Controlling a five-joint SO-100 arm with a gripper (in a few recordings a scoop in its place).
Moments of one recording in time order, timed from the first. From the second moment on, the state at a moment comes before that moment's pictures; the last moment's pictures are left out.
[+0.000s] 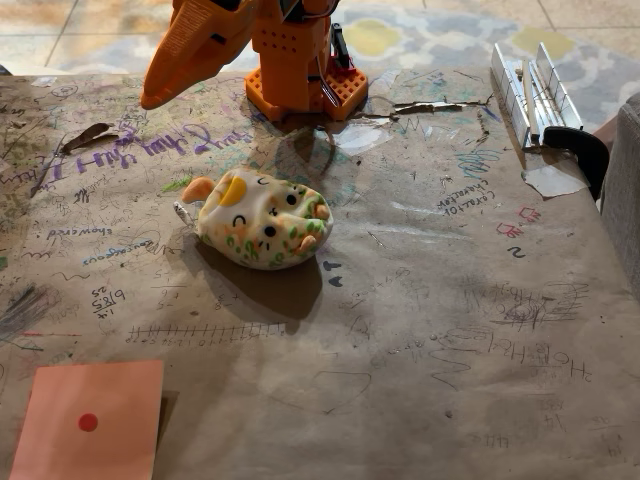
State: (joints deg) arm 23.8 180.4 178.1 12.7 -20.1
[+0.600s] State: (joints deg) arm 26.3 192.2 178.2 1.4 -0.3
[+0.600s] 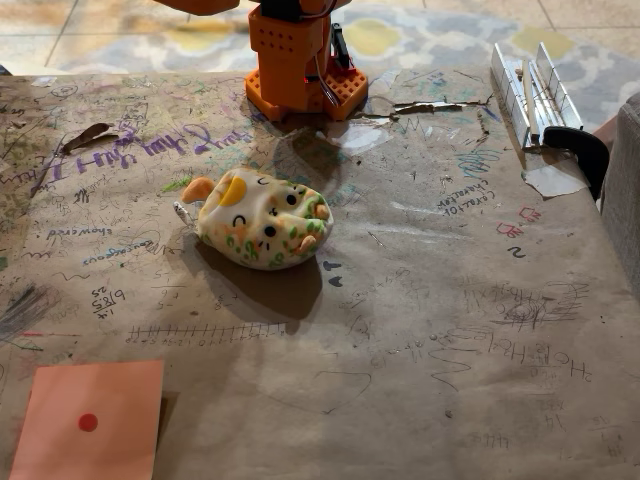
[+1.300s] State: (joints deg) arm 11.2 130.4 172.0 4.2 -77.6
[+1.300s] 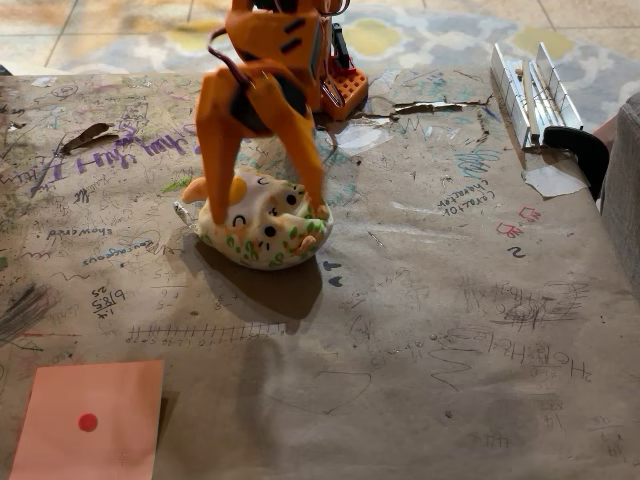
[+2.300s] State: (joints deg) arm 16.5 124.6 153.4 44.6 -86.5
